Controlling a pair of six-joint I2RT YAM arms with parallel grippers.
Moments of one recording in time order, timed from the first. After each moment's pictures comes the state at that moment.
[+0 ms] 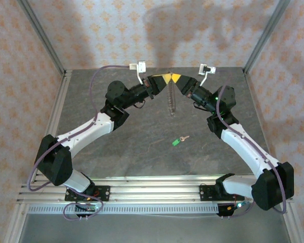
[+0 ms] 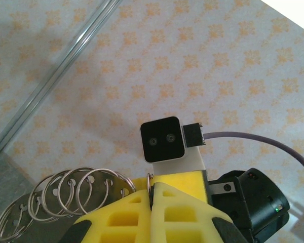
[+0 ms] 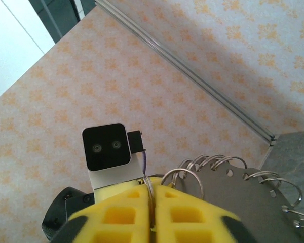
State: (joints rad) left arm -0.58 1.51 1.16 0.69 0.49 -0.88; right arm 0.39 1.19 0.95 0.55 -0.58 1.08
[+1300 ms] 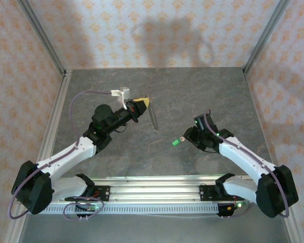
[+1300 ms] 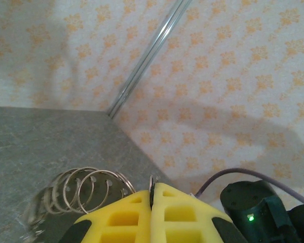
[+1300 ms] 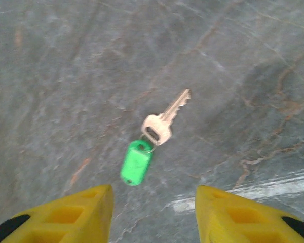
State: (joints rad) left arm -0.54 1.16 0.71 0.53 0.29 -0.61; right arm 0.46 1.13 0.65 -0.55 -0.07 1.03
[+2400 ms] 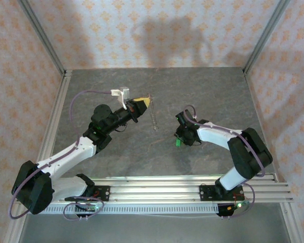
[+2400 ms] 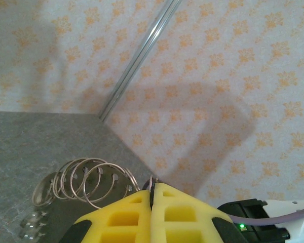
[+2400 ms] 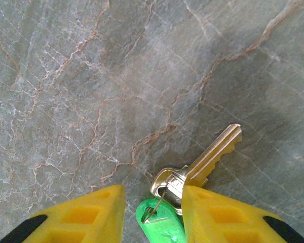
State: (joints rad) left arm -0.53 1.16 0.71 0.56 0.32 -0.62; right arm 0.55 1.56 0.80 -0.42 0.01 1.17
